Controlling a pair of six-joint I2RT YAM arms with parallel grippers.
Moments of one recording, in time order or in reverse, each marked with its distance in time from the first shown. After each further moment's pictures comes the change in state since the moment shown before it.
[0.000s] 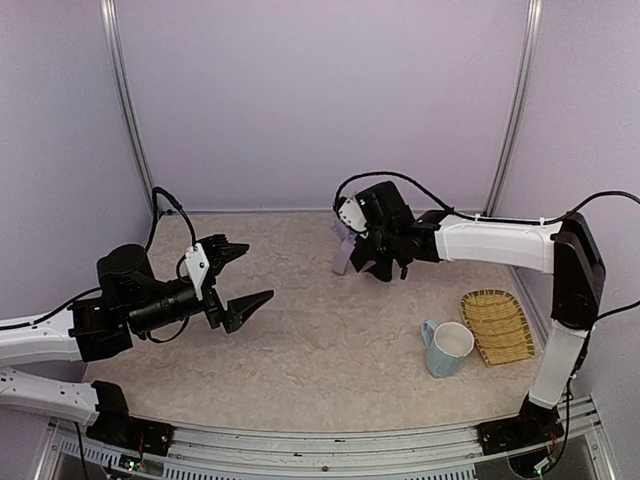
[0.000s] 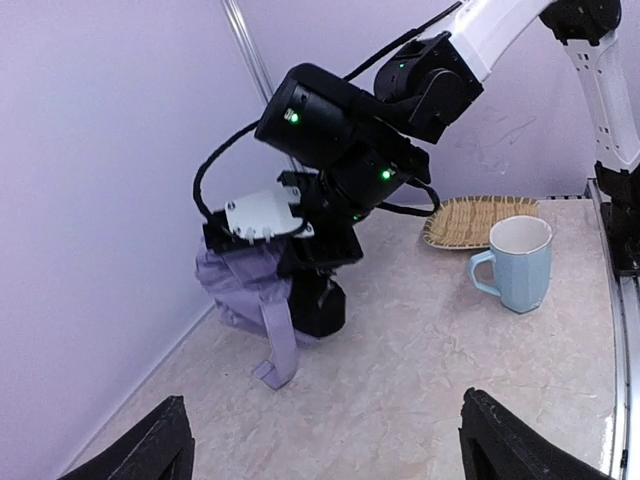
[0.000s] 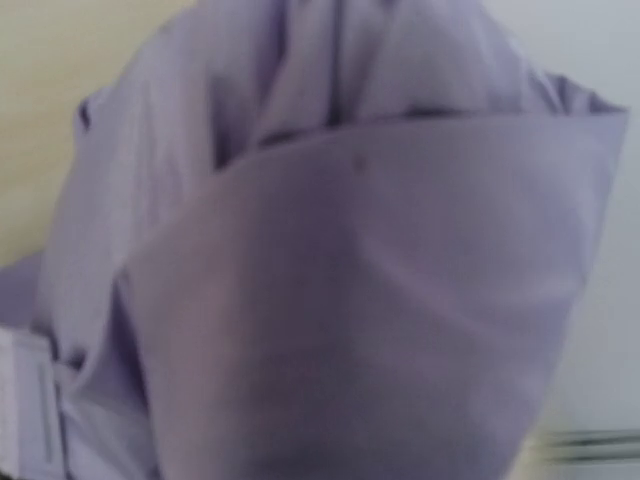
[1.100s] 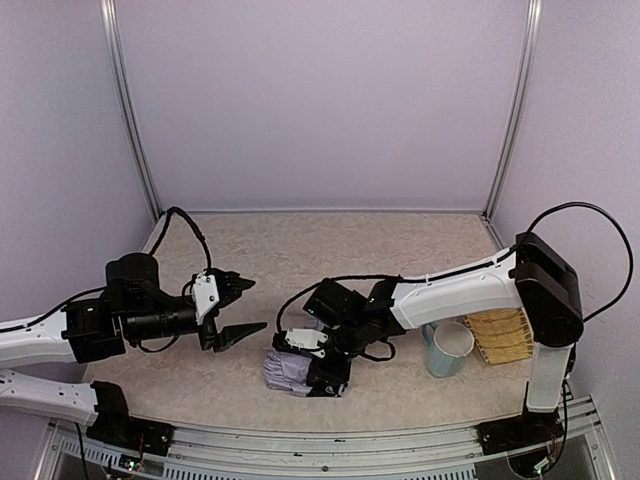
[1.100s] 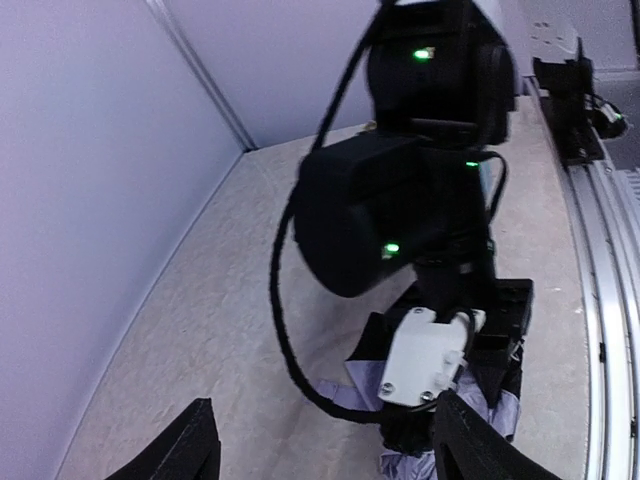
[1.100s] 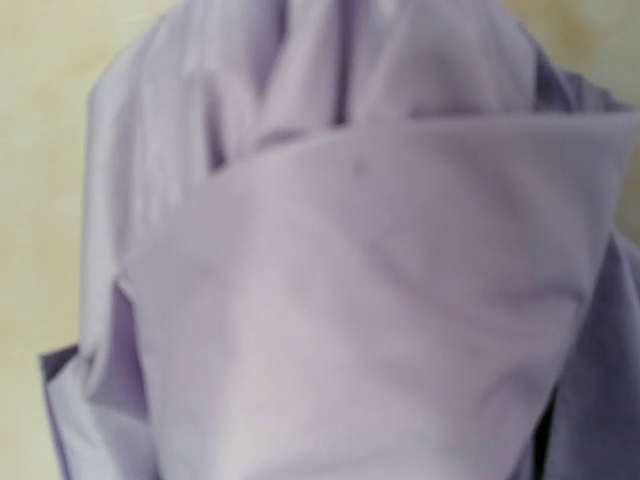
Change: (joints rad) left arm -0.013 -0.043 0.007 -0.248 0.050 0.111; right arm 0.322 0.121 -0.132 -0.156 -0.737 0.214
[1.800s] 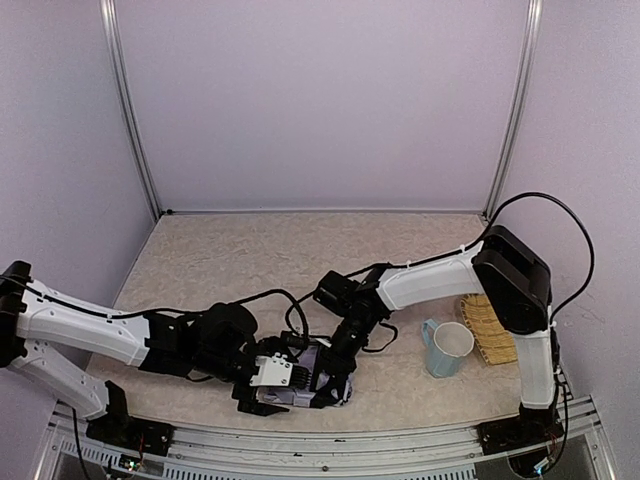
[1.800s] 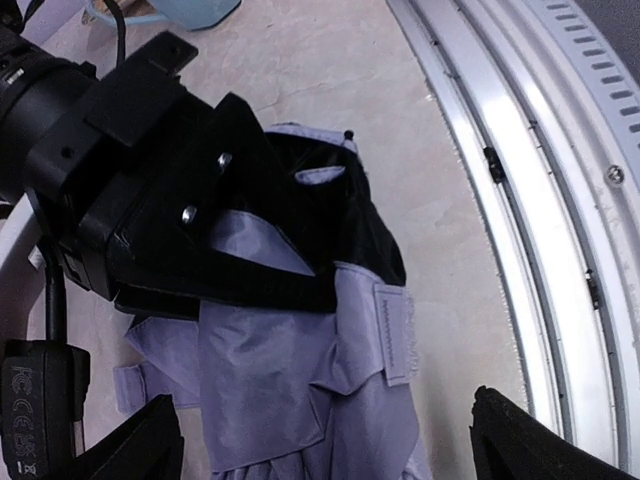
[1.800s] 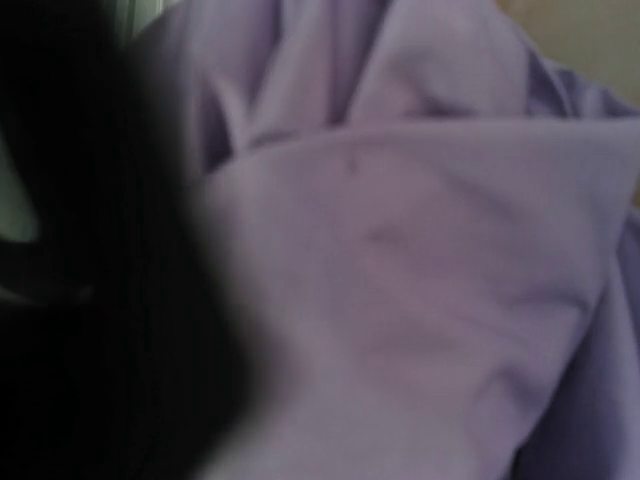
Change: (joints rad) left arm -0.163 0.498 0.026 -0.092 0.120 0.190; right arm -0.157 0.168 0.103 -0.173 -0.620 -0.067
